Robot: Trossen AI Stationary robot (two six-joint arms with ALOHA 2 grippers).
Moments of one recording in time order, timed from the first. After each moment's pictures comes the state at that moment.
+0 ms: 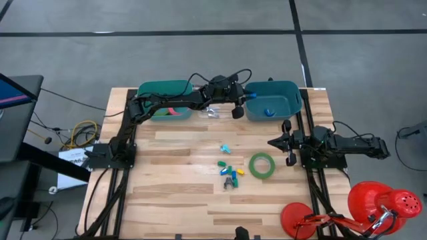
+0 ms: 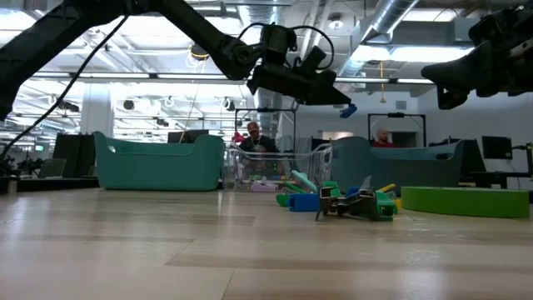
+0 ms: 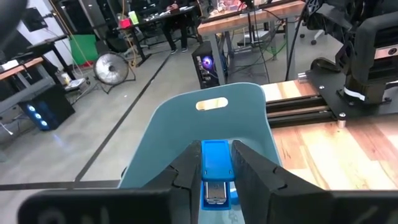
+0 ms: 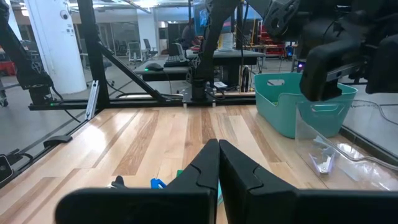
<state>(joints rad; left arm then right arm) 0.40 2.17 1.63 0.36 0.17 0.31 -0.01 0.01 0.01 0.00 0.00 0.02</state>
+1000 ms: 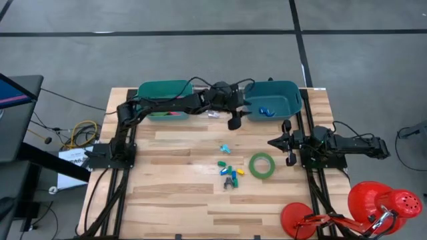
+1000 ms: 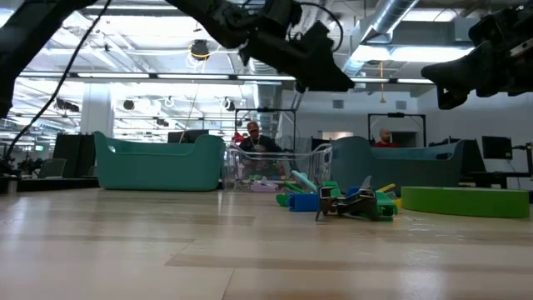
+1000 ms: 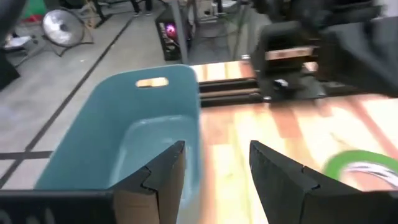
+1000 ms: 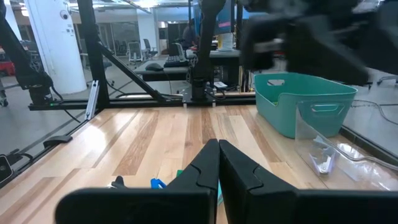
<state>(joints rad) 0.29 2.03 1.61 0.06 0.17 0.23 -0.01 0.01 0.01 0.00 0.00 0.02</state>
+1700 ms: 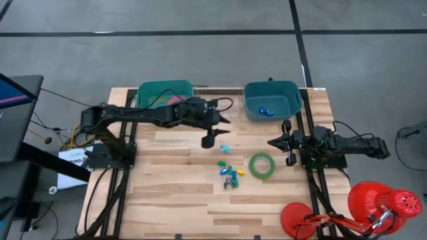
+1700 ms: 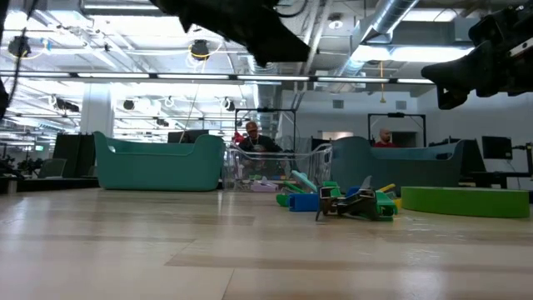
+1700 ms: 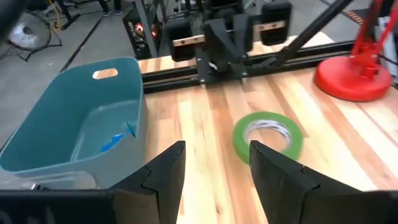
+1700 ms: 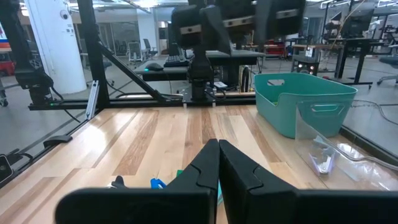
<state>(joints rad) 0.17 1.60 1.16 0.05 0.16 0.23 -0.01 0.01 0.01 0.00 0.00 0.02</state>
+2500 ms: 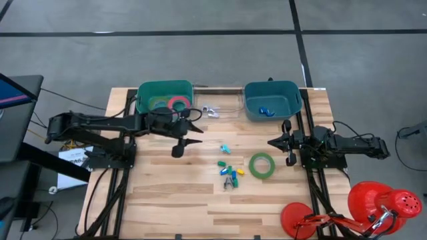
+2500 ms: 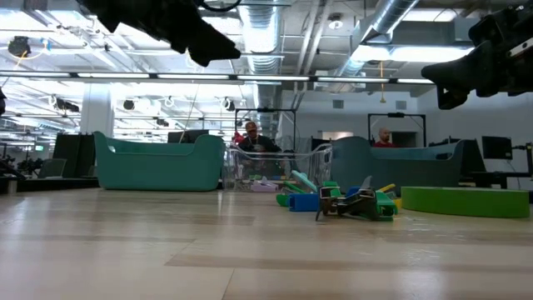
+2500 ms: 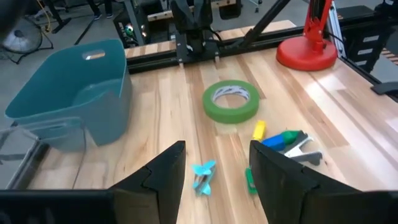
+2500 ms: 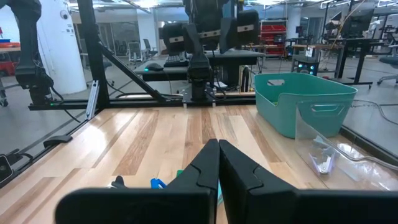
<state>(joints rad) 0.13 1.17 0.73 0.05 0.16 0.23 -0.01 0.01 0.01 0.00 0.00 0.02</state>
